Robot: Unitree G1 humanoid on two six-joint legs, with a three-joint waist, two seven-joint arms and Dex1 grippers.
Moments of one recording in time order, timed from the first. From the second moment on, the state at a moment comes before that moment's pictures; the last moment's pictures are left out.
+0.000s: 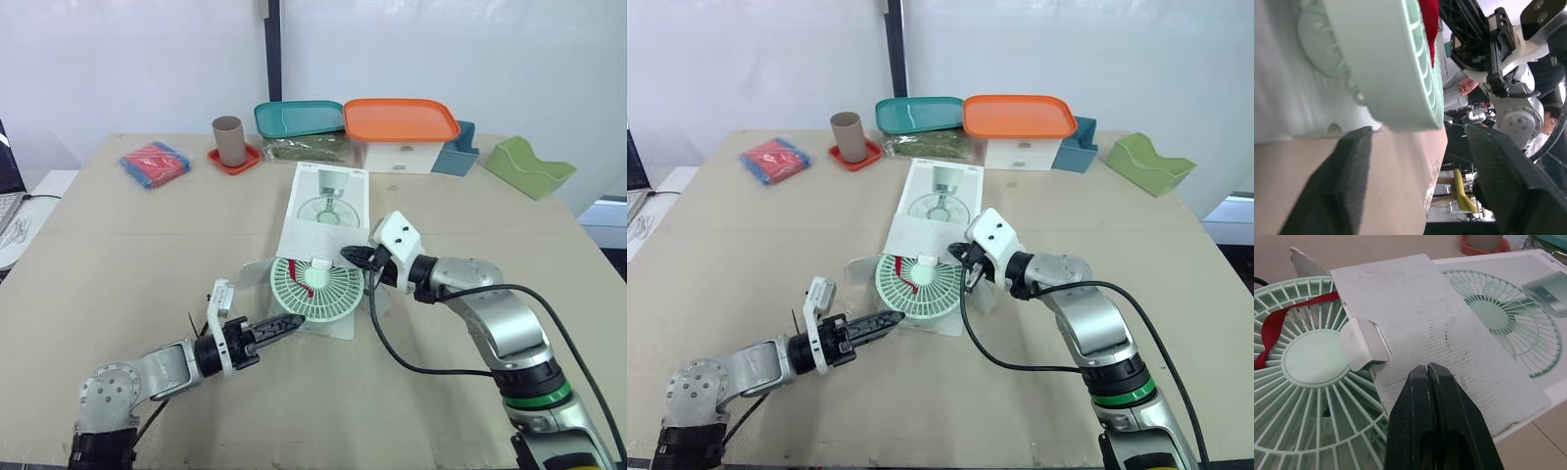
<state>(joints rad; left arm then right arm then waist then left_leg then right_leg) -0.09 0.29 0.19 -0.25 -1.52 1.23 -0.13 -0.46 -0.56 0.16 -0.27 0.20 0.60 0.72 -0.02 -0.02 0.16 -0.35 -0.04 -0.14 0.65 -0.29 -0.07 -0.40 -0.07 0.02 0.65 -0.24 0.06</state>
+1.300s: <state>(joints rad) -0.25 0.29 0.15 -0.05 -1.47 1.14 -0.17 -0.45 -0.54 0.16 -0.28 0.20 0.60 0.70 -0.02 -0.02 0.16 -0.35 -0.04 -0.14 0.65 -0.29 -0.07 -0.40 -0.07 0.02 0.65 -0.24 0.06</state>
